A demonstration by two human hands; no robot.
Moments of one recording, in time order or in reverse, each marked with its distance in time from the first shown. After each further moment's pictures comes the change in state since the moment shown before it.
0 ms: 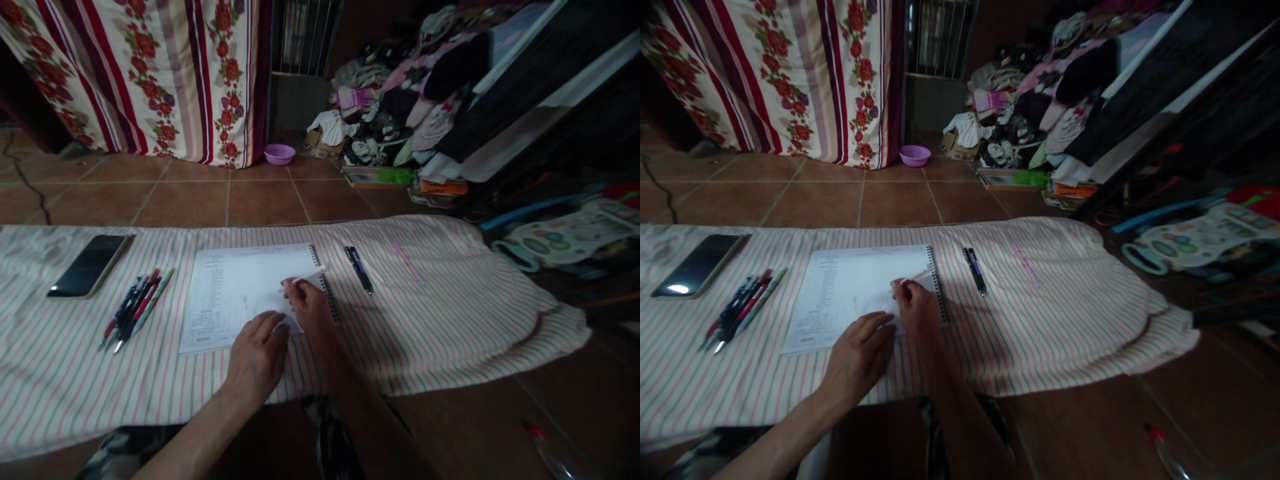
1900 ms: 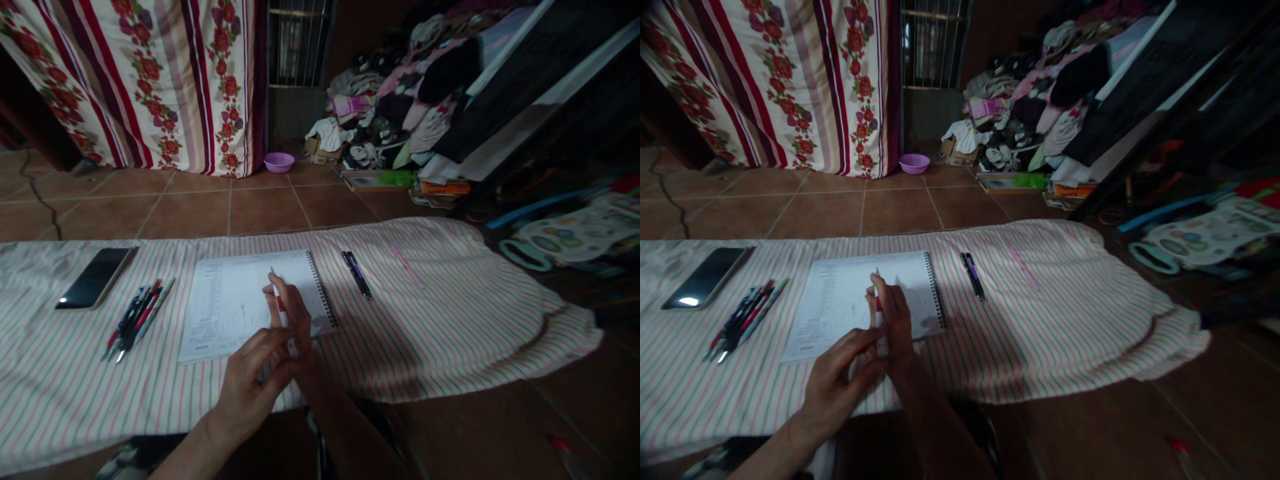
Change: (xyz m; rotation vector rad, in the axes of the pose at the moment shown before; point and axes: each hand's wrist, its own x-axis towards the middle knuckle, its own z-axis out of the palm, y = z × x) left_hand 0.011 0.033 -0.036 -0.459 0.201 0.014; right_hand -0.020 -0.033 0.018 0.119 0.275 -0.468
